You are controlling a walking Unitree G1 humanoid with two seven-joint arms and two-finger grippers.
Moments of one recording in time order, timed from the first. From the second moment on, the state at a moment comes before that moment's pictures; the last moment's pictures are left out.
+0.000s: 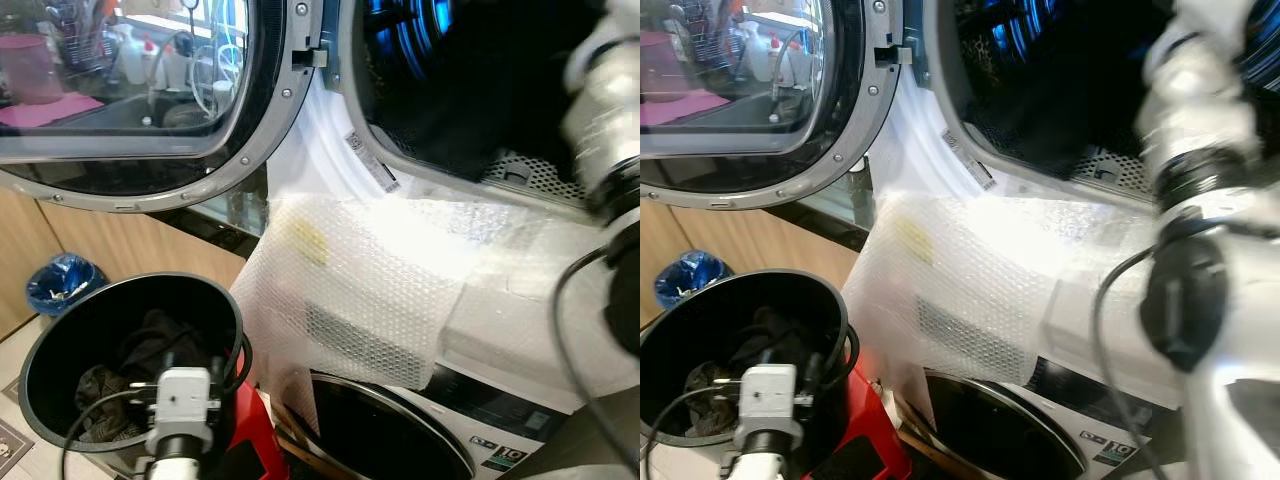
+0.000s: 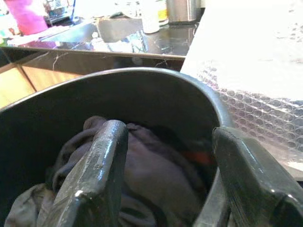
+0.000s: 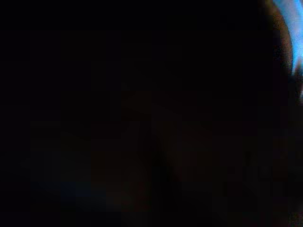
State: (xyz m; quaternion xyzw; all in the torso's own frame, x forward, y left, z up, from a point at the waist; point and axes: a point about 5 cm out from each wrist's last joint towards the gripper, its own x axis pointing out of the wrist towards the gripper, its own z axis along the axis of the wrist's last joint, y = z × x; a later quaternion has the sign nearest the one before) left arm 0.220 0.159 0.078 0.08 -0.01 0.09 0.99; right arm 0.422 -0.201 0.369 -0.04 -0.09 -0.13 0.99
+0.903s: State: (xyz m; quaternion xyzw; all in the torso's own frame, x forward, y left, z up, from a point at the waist) left arm 0.221 0.160 0.084 0.08 -0.01 0.09 0.99; right arm 0.409 -0.242 0.382 -0.16 -0.13 -0.06 0.98
